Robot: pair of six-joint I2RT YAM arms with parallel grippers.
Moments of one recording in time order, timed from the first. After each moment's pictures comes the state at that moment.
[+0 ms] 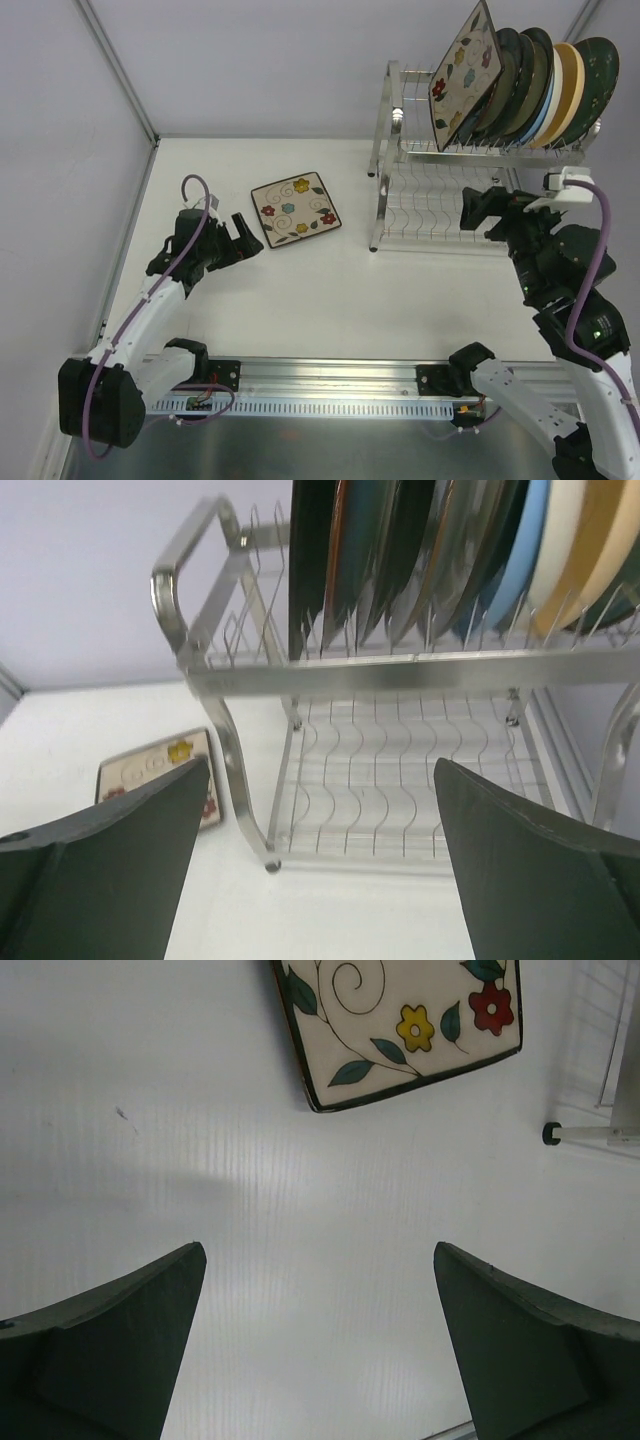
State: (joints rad) left arm -0.18 0.95 0.62 -0.38 0.19 -0.55; right arm 0.51 0.70 1.32 -0.59 0.45 0.14
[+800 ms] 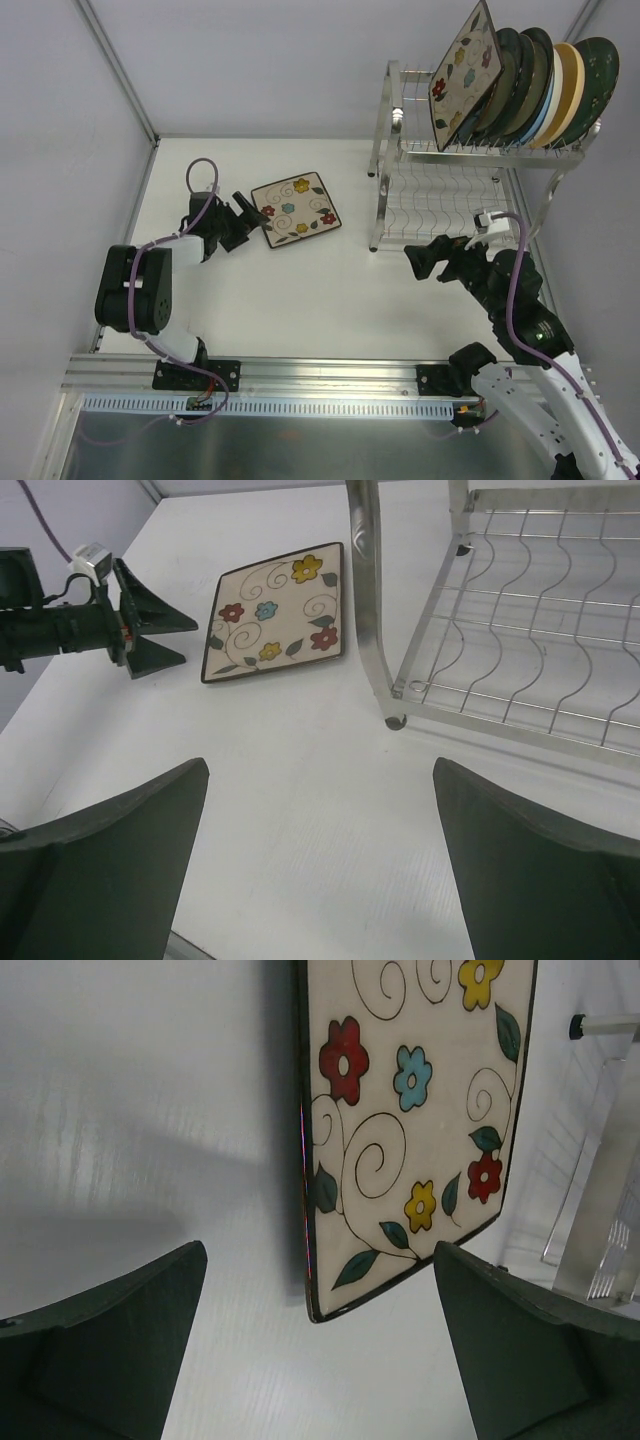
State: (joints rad) left arm -0.08 1.56 0.70 0.18 0.32 -0.78; right arm 0.51 0.48 0.78 -0.51 0.04 0.34
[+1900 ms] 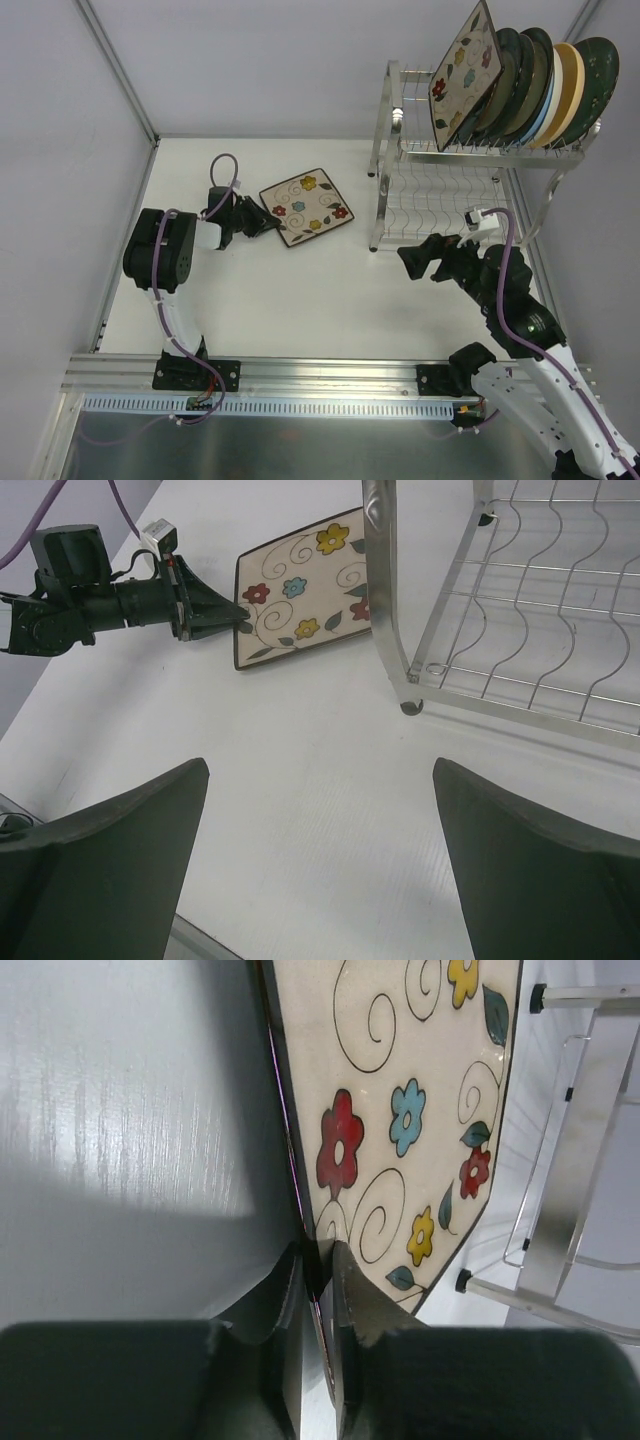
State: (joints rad) left arm -0.12 1.93 0.85 0.44 0.50 -0.86; right arm 0.51 0.52 0.75 -0.48 -0.01 0.37
